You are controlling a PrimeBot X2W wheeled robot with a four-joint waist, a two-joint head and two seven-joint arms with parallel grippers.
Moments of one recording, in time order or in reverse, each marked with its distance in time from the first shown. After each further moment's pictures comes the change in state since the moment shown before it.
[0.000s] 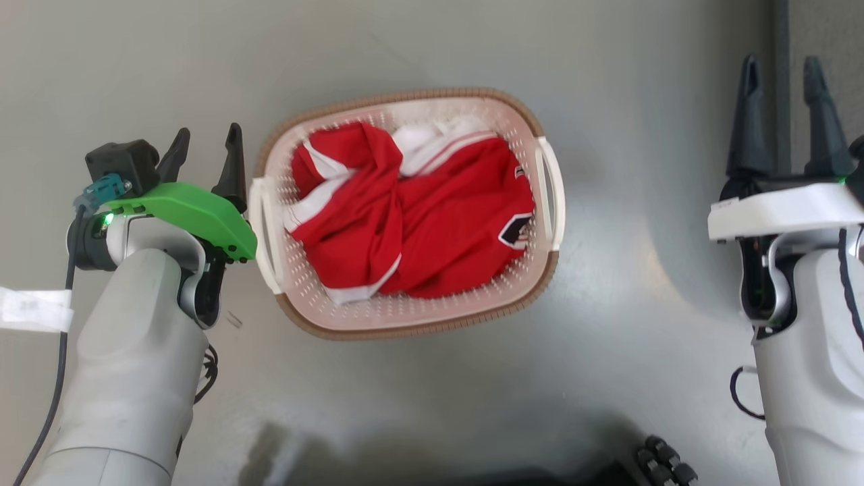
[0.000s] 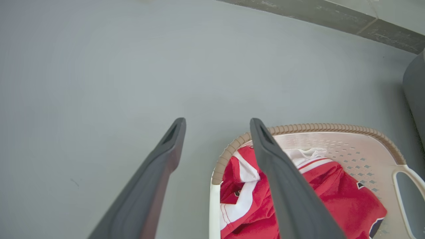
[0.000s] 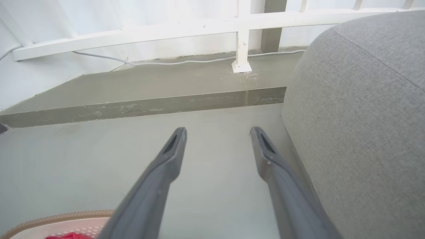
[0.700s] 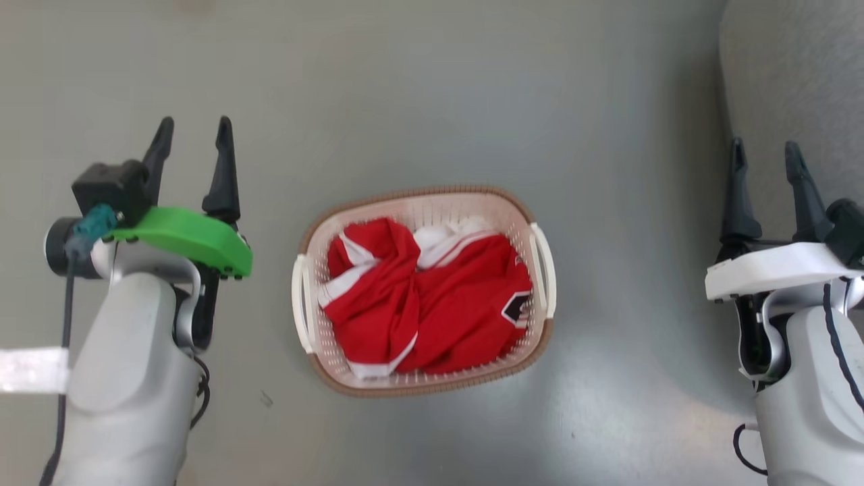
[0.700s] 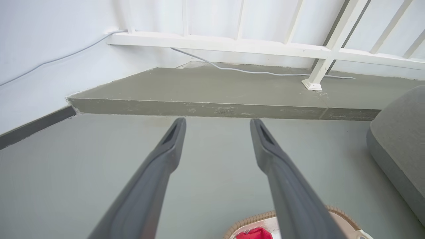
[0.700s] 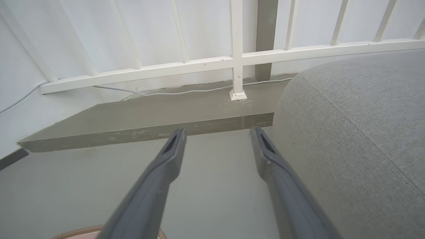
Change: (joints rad) left arm 0.176 0.030 0.076 -0.356 0.139 0.053 0.001; right arm 0.113 0.005 -0.031 0.076 -0.006 0.024 0.000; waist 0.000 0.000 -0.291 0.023
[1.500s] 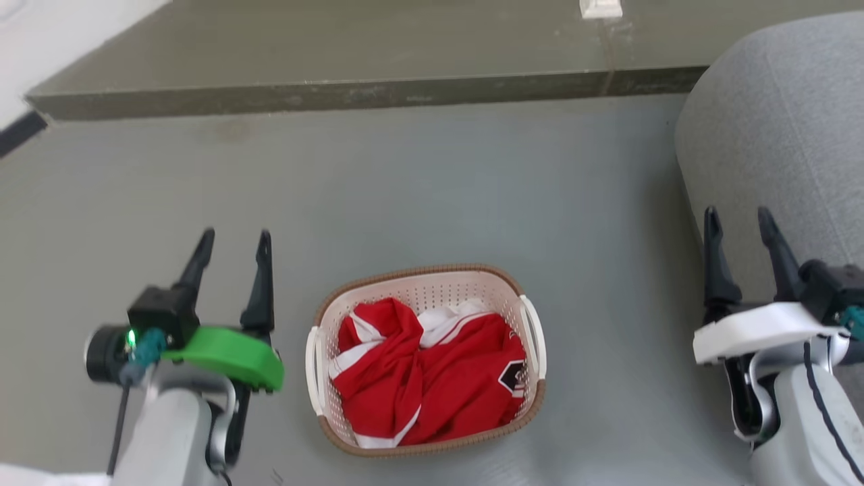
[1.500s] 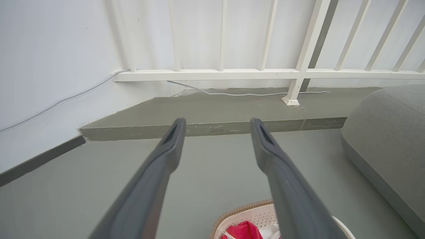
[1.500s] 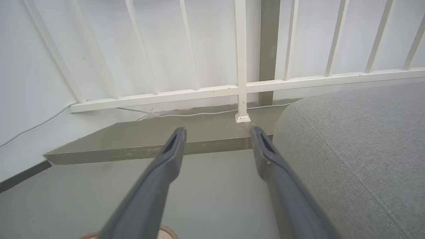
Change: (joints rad) left arm 0.323 0.002 -0.023 -0.248 0.070 0.053 0.000; right arm 0.135 0.006 0.024 -0.017 -0.018 0.021 0.000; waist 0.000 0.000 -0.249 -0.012
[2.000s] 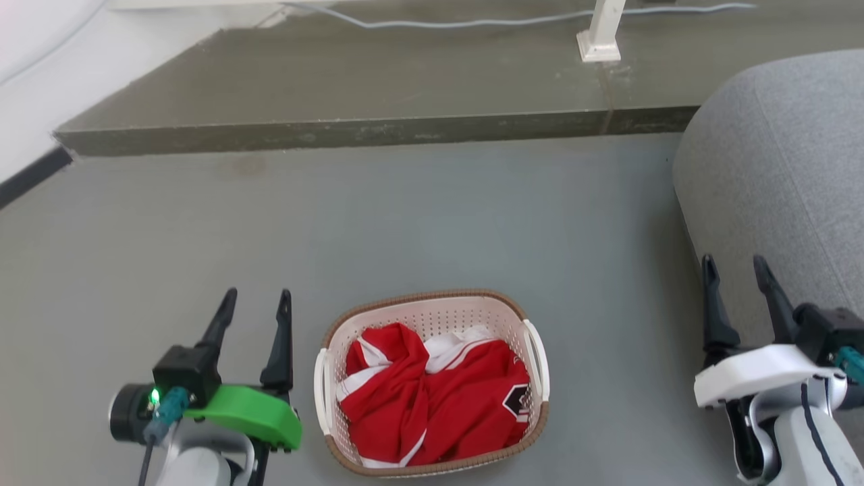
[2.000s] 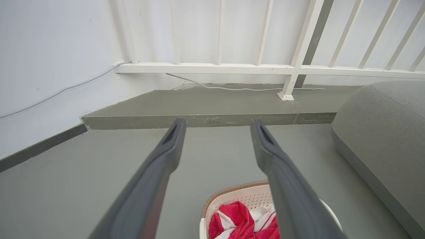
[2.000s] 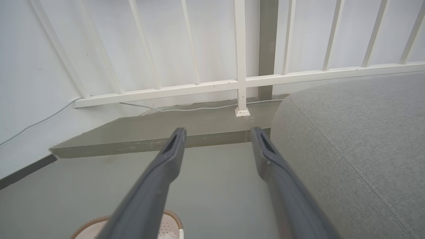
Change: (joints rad) left arm 0.156 -0.013 -0.023 -0.071 -0.002 0.026 0.000; right arm 0.100 0.003 -0.001 -0.003 0.000 0.004 0.000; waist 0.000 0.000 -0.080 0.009
